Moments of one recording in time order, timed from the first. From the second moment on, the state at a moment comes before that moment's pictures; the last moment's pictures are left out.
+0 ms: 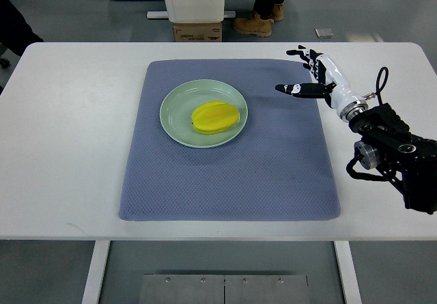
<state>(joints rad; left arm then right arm) -0.02 0.00 -0.10 -0.15 0.20 -0.03 0.00 0.93 -0.18 0.22 0.60 -0.30 -0.10 0.50</state>
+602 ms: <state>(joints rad) -0.02 0.00 -0.10 -0.15 0.20 -0.03 0.00 0.85 -0.18 0.56 0.53 0.07 0.03 0.31</state>
